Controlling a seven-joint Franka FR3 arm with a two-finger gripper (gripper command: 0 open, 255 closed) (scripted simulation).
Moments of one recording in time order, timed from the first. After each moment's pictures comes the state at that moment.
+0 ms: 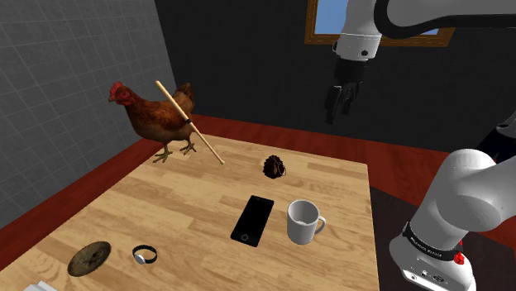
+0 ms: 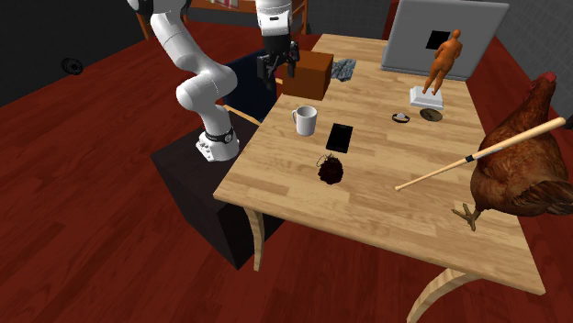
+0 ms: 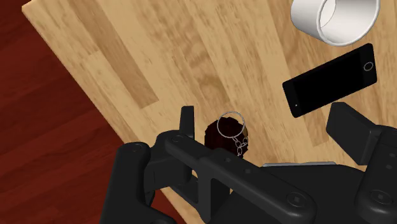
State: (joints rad) arm 0.02 -0.75 0.07 -2.33 0.11 1.62 0.13
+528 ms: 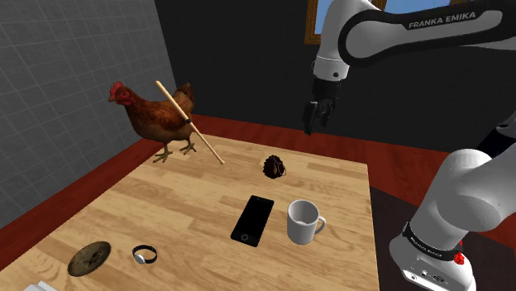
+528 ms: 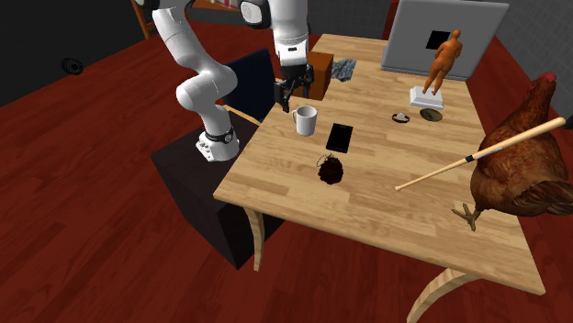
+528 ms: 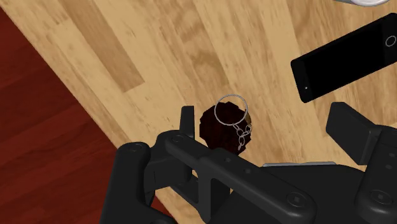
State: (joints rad) arm 0.01 -0.60 0.07 -2.38 0.13 1.83 0.11
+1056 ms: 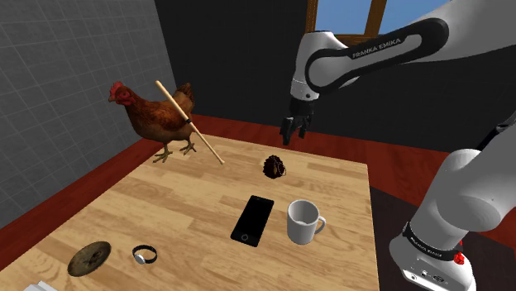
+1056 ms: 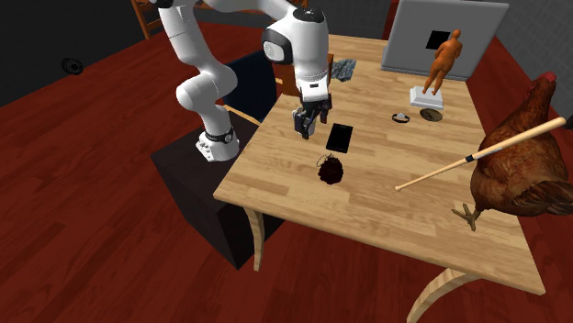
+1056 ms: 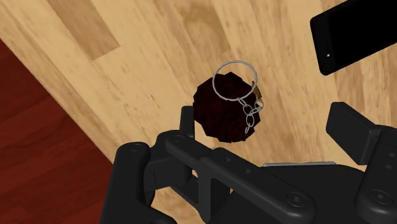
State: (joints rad) arm 0.02 -0.35 0.07 -2.36 0.16 2.09 0.07
